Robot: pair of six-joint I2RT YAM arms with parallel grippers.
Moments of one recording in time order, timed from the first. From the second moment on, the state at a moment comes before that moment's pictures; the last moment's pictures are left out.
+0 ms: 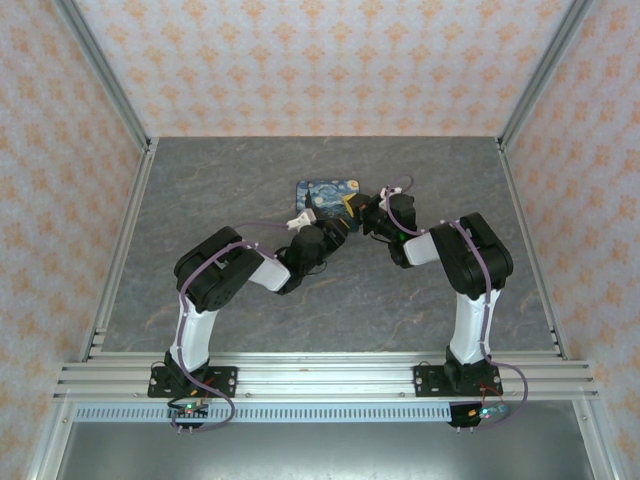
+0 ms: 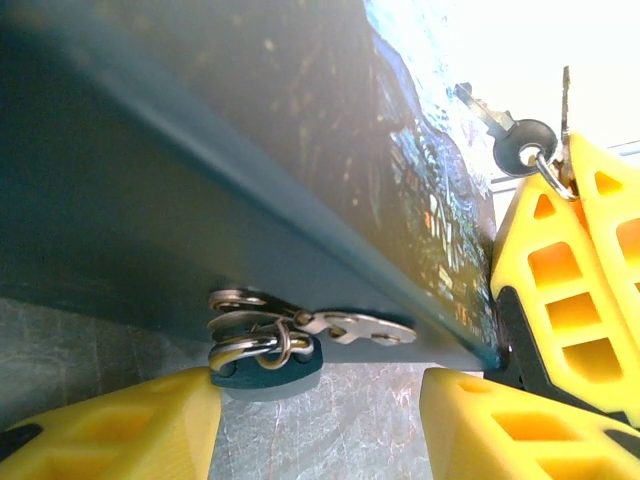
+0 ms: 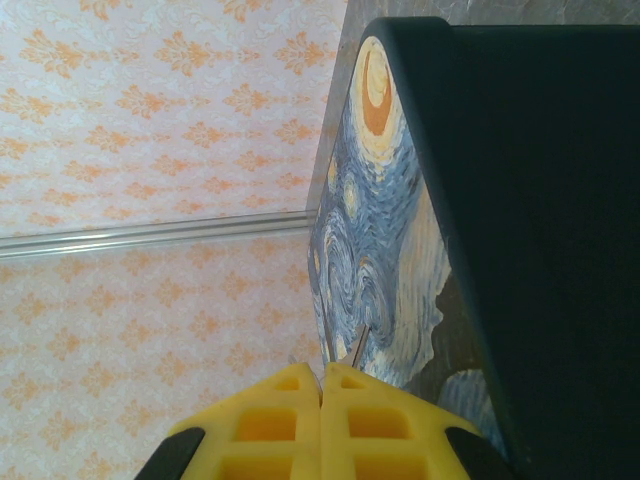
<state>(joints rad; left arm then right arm) -0.69 2.05 0.86 0.82 -0.16 -1.24 0.37 1.97 0.82 0.95 -0.41 1.48</state>
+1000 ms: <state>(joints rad) -0.69 2.00 0.92 0.57 -0.17 -1.12 0.37 1.98 0.82 0.97 -0.41 1.48</state>
